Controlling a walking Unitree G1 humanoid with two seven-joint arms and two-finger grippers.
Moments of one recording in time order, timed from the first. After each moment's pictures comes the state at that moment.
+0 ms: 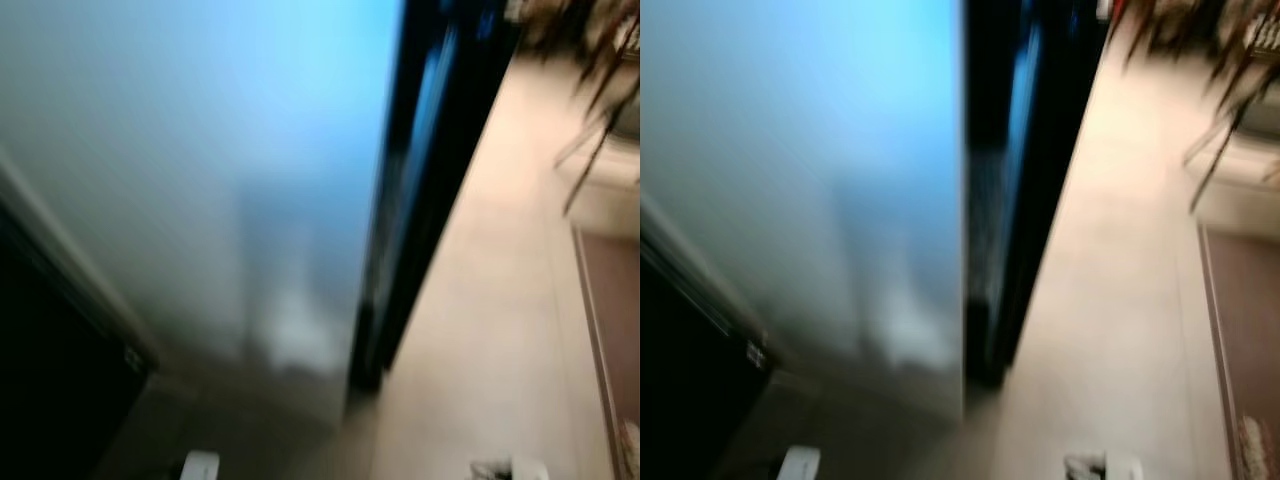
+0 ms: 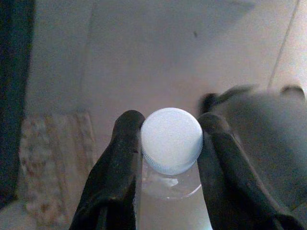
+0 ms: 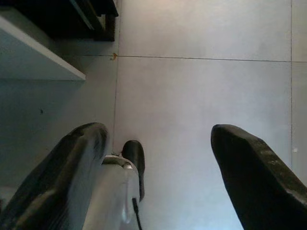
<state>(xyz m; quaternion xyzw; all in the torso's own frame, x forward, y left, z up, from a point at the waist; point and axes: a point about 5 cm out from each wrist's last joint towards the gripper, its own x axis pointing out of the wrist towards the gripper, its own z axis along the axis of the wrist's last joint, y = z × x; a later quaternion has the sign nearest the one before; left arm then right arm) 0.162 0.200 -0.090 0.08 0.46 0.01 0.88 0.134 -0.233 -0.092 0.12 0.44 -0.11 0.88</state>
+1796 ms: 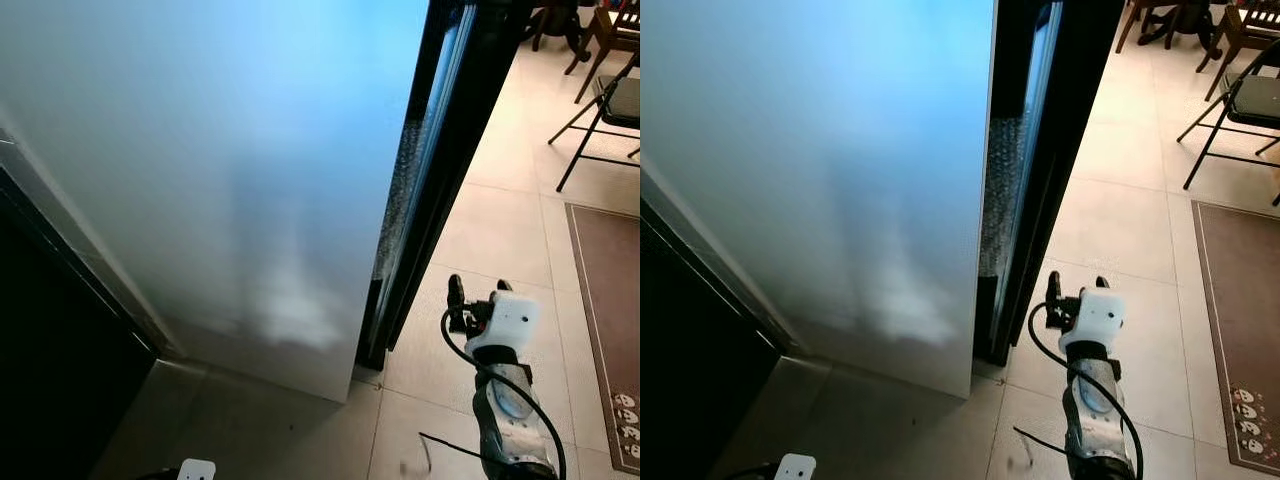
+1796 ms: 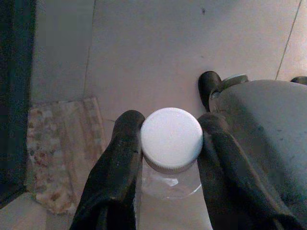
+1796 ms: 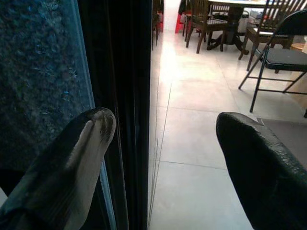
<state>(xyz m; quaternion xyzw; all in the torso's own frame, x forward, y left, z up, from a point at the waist) 0.150 0.205 -0.093 0.08 0.47 0.01 0.88 0.297 -0.193 0.064 0.02 -0.03 -0.06 1.00</state>
